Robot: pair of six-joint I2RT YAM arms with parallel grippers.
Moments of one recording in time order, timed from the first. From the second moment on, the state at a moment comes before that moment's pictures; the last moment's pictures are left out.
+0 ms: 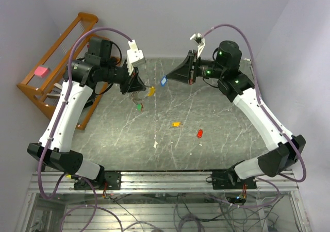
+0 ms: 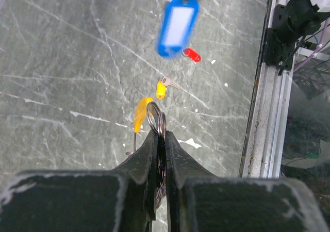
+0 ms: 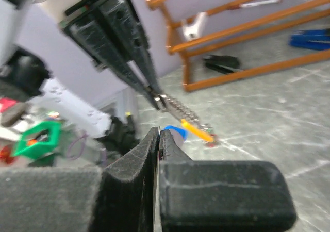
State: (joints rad) left arm -0.35 1.45 1.83 -1.13 0.86 0.57; right arm 0.50 1.44 1.57 -0.21 -0.84 0.33
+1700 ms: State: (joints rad) left arm -0.35 1.43 1.82 -1.32 0.83 0.74; right arm 0.67 1.77 2.04 -0.85 -0.83 0.22
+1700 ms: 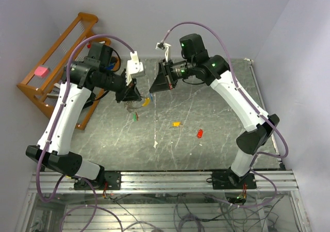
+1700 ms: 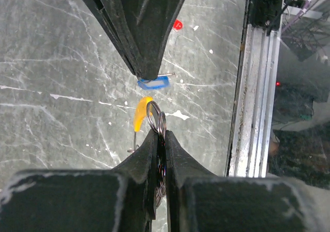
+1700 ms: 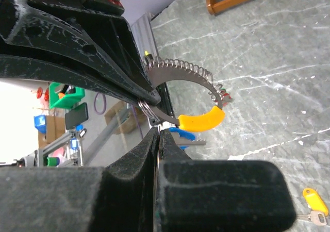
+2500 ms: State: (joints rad) left arm -0.38 1.46 1.91 -1.49 0.90 0.91; right arm 0.77 1.77 2.18 -1.02 -0.80 0.18
